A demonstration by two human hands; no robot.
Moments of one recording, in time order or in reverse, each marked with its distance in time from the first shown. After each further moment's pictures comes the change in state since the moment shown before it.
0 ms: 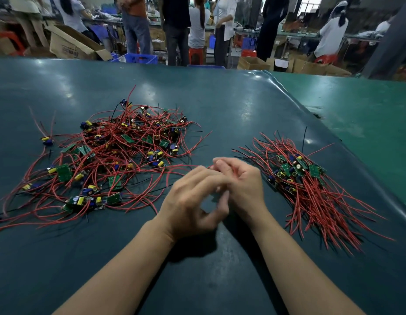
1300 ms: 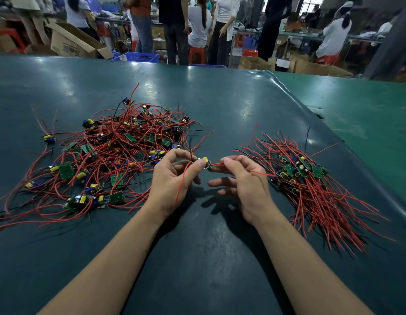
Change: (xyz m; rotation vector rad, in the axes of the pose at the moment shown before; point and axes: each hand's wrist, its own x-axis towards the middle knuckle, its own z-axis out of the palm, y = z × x) left_hand 0.007 -0.028 -0.010 -0.614 0.239 -0.935; right_hand -0.006 -0.023 -0.003 0.353 -0.060 0.278
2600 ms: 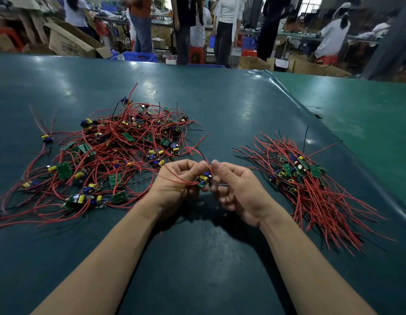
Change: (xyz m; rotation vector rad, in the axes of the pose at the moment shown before) left_hand -0.001 0.002 0.002 -0.231 -0.199 -0.307; right_hand -0.002 0.000 -0.010 -0.076 -0.342 0.130
